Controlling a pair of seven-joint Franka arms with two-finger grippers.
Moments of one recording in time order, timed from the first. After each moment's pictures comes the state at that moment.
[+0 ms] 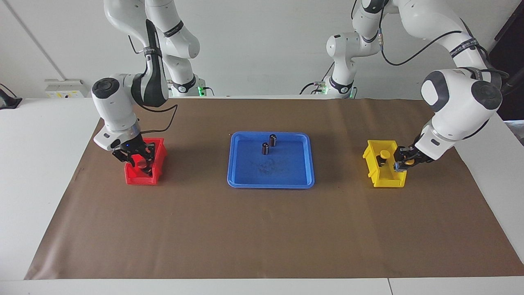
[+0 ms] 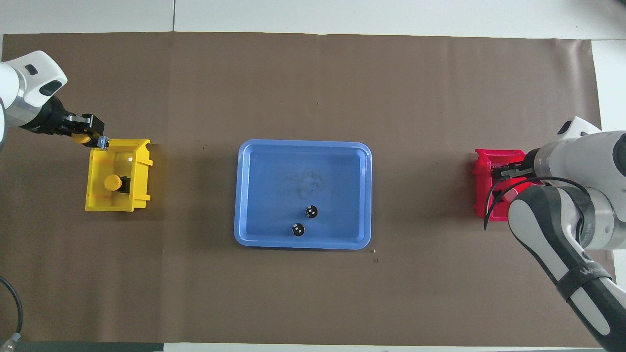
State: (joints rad) left arm 0.03 0.23 -0.04 -1.74 -0.01 1.93 0.13; right arm -0.37 0.03 0.27 -2.25 -0.11 2.38 -0.21
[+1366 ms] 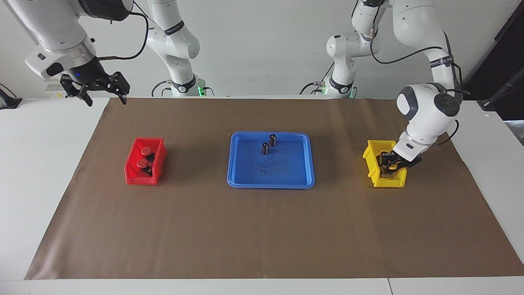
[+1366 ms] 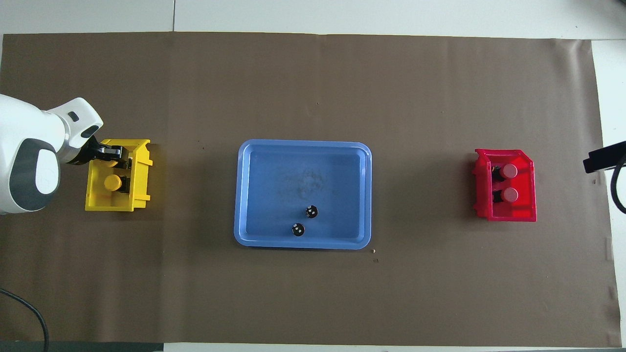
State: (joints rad) left arm 0.03 0.16 -0.05 -2.05 -0.01 2.23 0.15; right arm -0.39 -0.04 0.28 -1.59 -0.04 1.48 -0.17
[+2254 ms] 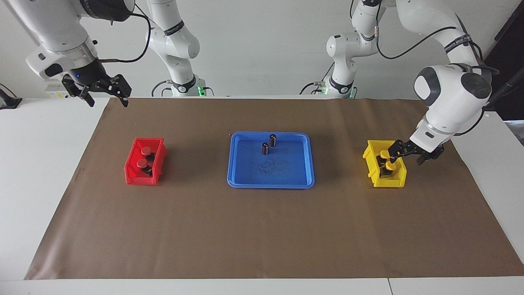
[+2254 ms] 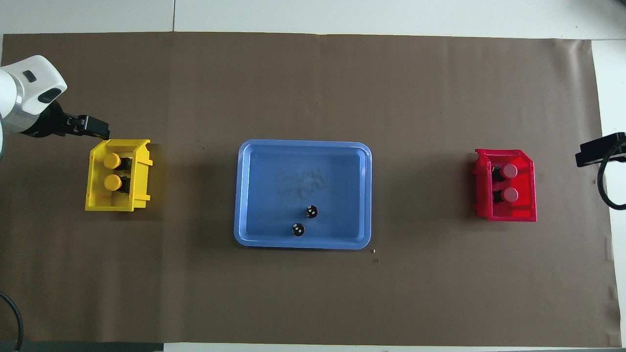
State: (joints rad) left arm 0.02 0.15 -0.06 -1.72 0.01 1.89 0.15; right arm -0.37 -0.04 0.30 -1.58 -0.04 1.48 -0.09
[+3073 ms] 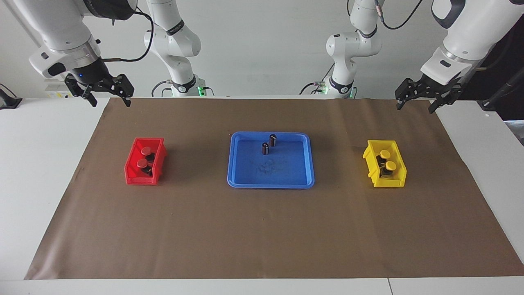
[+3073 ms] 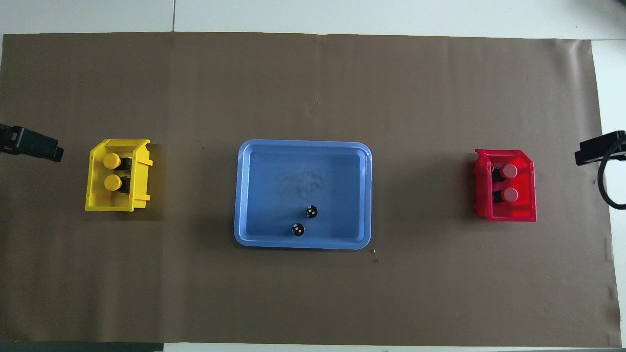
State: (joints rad) left arm -0.04 -0.01 -0.06 -1.52 0.01 1.45 0.15; right arm 0.00 -0.04 -0.08 -1.57 -0.04 1.48 -0.08
